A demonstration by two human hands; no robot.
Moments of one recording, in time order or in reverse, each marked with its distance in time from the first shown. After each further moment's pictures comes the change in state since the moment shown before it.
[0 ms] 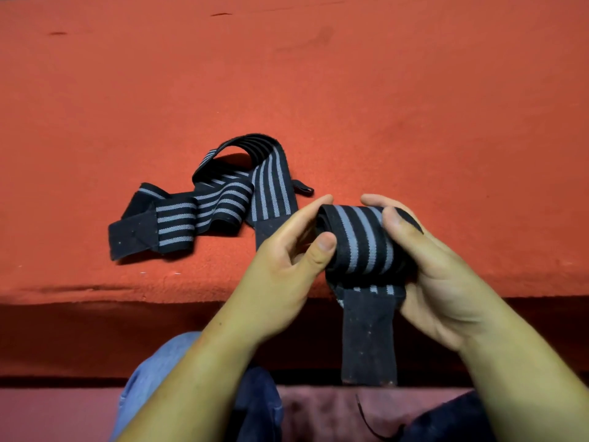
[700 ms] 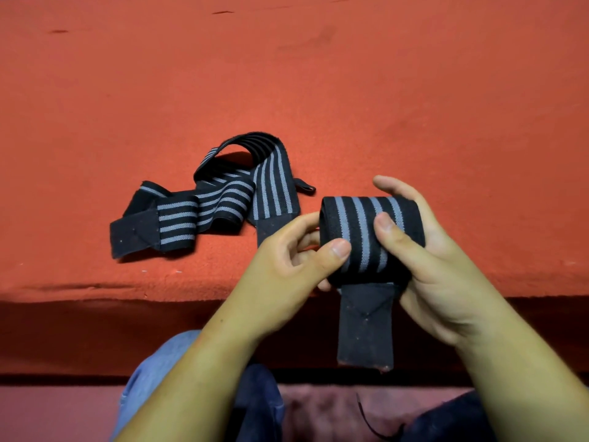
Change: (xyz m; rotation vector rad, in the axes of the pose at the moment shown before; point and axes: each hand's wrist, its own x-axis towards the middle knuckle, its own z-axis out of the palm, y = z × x) left_hand 0.000 0.004 0.000 -0.168 -0.066 -0.051; right_hand 0.001 0.001 0.003 -0.129 -0.013 -0.167
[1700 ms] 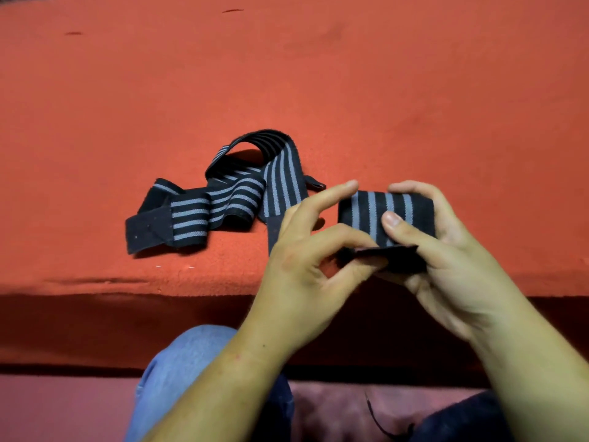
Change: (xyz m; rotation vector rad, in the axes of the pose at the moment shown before) left_hand -0.008 0.008 0.015 0.602 0.223 0.423; right_hand 0.003 0.001 -0.005 0.006 0.025 0.018
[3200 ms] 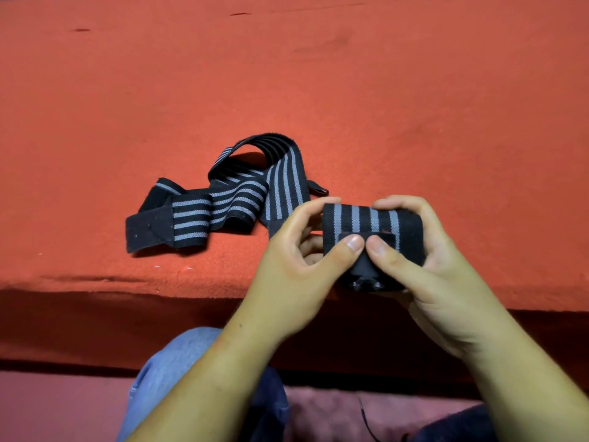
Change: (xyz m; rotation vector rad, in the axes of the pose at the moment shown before) left_hand 0.005 -0.007 -0.002 -0.513 -0.001 -0.441; right_hand -0.004 0.005 0.006 -0.211 -0.072 -0.098
